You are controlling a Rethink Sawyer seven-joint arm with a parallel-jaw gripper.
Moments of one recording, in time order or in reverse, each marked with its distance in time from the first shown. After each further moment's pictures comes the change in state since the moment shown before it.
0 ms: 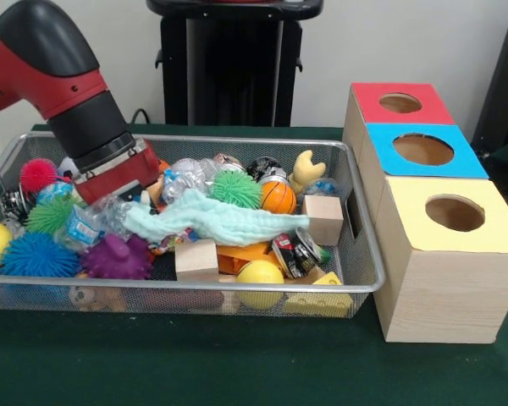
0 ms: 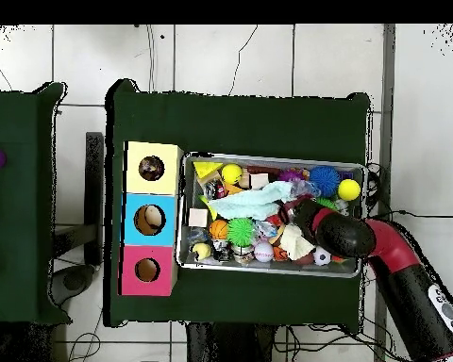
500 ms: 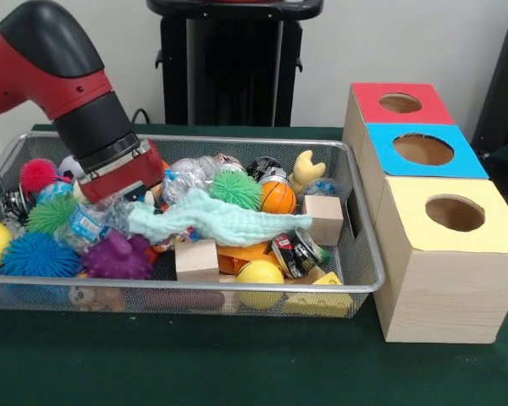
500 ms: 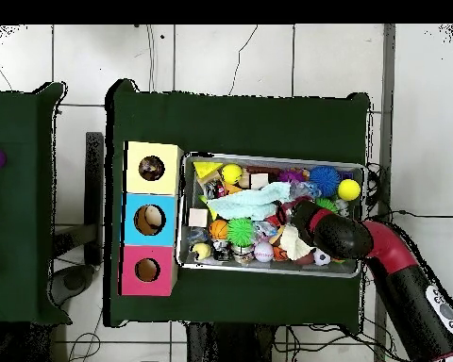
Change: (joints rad) arm 0.002 0.002 -0.011 0.013 0.000 -0.027 0.066
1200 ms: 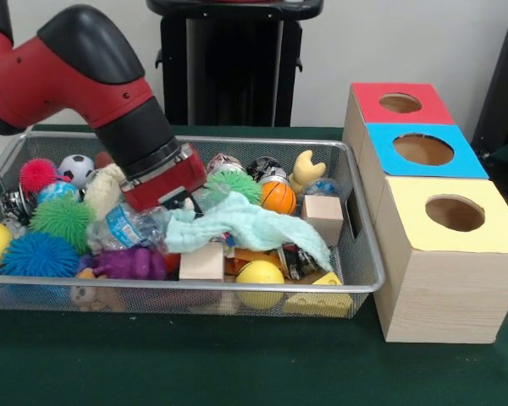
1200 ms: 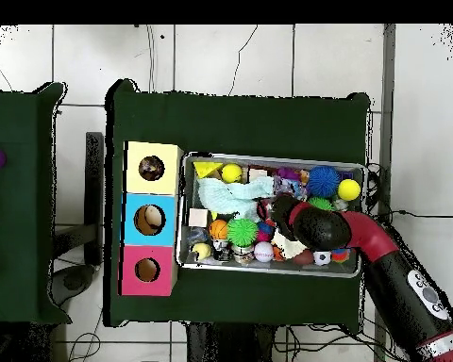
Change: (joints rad) arm 0.081 -0.001 -0.002 0.000 0.000 0.000 0.107
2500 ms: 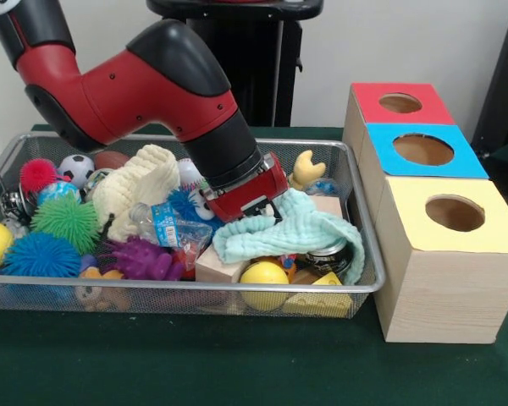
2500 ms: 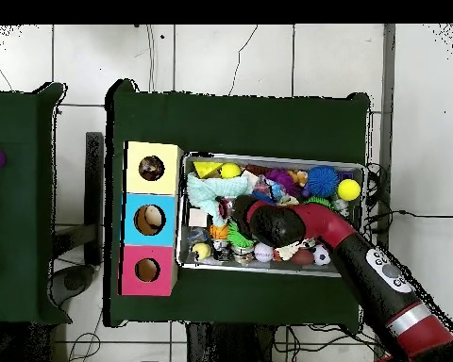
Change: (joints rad) arm 0.184 -0.003 -0.056 0.021 0.001 -0.094 0.274
